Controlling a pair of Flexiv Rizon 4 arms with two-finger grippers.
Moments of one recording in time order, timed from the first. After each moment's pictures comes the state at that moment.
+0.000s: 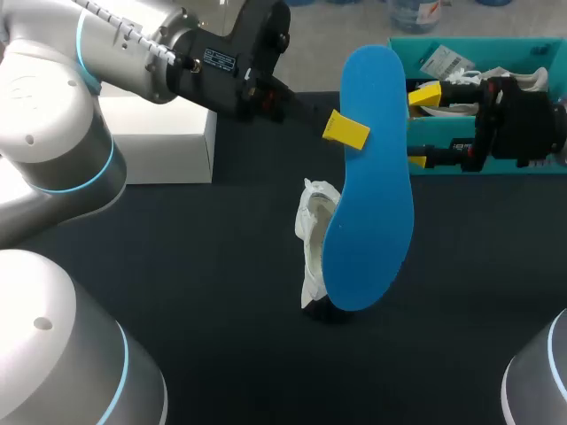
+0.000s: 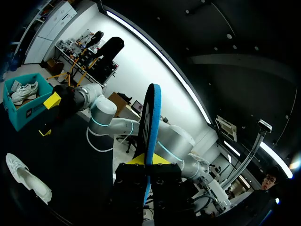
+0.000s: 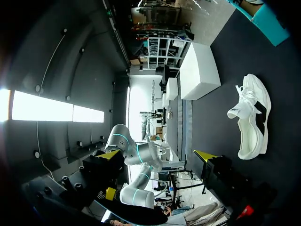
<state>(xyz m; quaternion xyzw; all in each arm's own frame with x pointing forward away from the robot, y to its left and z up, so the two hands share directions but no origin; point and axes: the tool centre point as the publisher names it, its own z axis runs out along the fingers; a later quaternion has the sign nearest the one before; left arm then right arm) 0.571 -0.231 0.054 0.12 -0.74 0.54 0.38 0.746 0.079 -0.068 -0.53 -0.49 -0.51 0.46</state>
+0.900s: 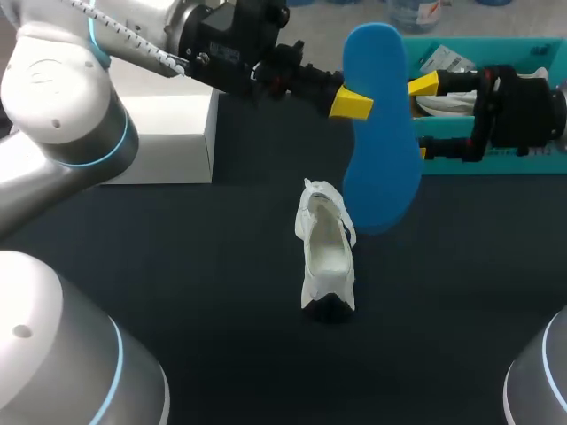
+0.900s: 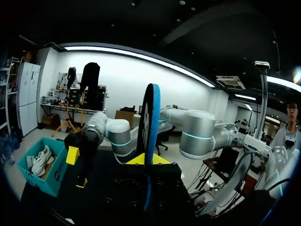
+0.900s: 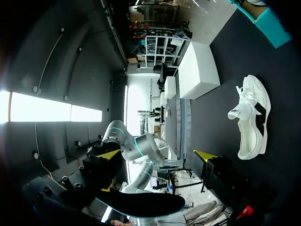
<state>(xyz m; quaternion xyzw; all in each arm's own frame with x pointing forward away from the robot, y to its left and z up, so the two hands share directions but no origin) 0.628 -0.244 0.047 -0.07 -0.77 0.61 0.17 0.751 0.081 -0.063 -0.53 -0.50 -0.50 0.46</state>
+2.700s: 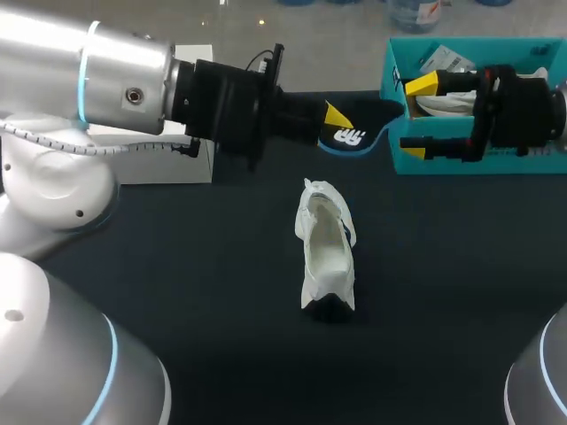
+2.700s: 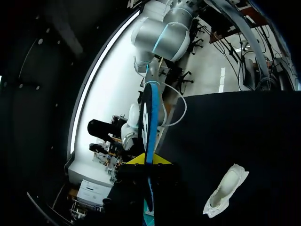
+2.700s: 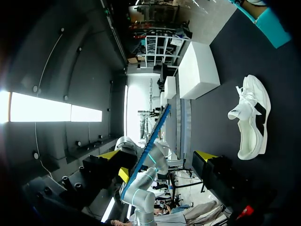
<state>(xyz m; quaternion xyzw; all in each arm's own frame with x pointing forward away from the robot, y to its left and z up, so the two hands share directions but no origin) 0.682 -0.234 -0.013 -0.46 -0.65 0.50 -0.35 0.752 0.082 -0.064 -0.53 -0.50 -0.50 0.46</state>
